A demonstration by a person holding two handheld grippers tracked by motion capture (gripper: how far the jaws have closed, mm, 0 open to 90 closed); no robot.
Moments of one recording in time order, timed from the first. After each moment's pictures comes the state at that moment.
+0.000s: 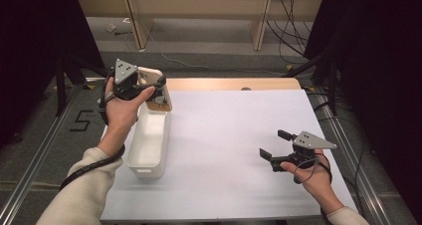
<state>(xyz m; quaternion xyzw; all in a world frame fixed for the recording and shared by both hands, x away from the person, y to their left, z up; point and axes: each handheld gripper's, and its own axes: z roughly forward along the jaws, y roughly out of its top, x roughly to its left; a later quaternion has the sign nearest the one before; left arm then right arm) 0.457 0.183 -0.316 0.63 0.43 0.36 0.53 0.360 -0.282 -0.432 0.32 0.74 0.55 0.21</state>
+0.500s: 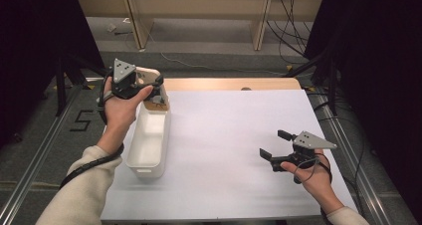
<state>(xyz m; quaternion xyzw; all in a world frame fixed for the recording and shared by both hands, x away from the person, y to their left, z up) 0.463 0.189 -0.320 0.63 0.44 0.37 0.52 0.360 -0.282 -0.432 0.32 0.74 0.55 0.21</state>
